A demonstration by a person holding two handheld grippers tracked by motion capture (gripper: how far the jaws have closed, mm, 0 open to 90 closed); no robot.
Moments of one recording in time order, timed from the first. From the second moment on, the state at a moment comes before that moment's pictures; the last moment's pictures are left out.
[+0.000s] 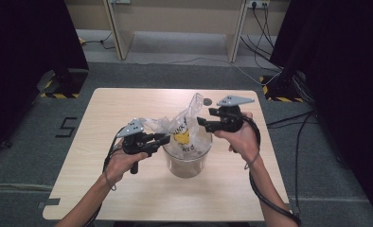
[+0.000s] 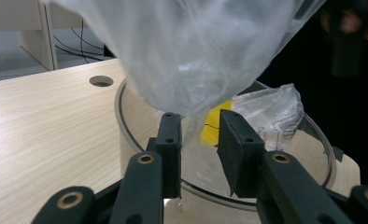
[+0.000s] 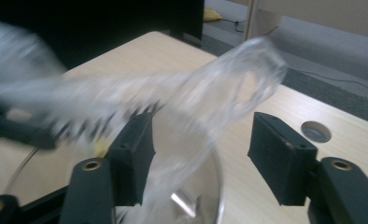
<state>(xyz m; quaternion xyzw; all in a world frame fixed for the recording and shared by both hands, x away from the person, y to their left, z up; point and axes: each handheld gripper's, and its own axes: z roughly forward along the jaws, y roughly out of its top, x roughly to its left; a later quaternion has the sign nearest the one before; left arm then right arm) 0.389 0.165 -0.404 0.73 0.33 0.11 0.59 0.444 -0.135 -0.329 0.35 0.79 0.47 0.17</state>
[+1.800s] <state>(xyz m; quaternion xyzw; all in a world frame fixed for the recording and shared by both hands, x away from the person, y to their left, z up) 0.324 0.213 -0.390 0.69 0.36 0.10 0.62 0.391 -0.168 -0.374 0.35 0.79 0.48 0.16</state>
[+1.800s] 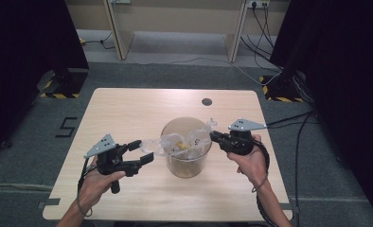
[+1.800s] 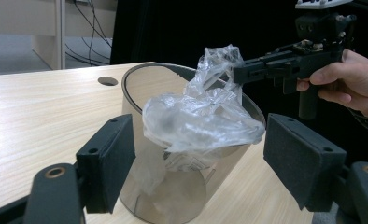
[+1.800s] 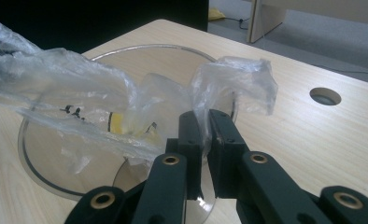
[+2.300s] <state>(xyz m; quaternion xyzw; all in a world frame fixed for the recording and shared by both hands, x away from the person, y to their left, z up) 0.325 0.191 -0.385 0.68 0.38 0.07 0.63 0.380 -0.161 -0.375 0.33 0.79 0.49 0.16</state>
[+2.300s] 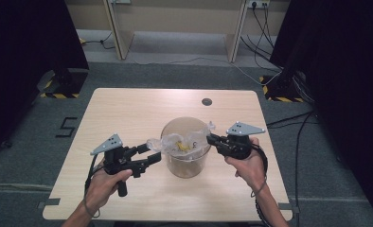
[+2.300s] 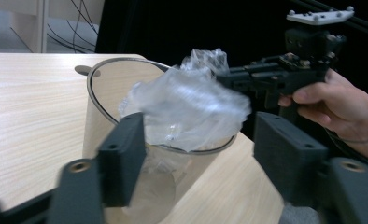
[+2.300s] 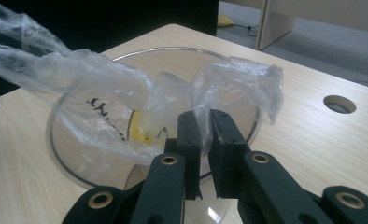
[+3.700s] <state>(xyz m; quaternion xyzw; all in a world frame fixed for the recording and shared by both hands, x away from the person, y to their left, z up) 0.326 0.219 -0.447 0.67 0.43 0.01 0.60 0.337 -0.194 -0.426 0.37 0.76 0.52 0.10</state>
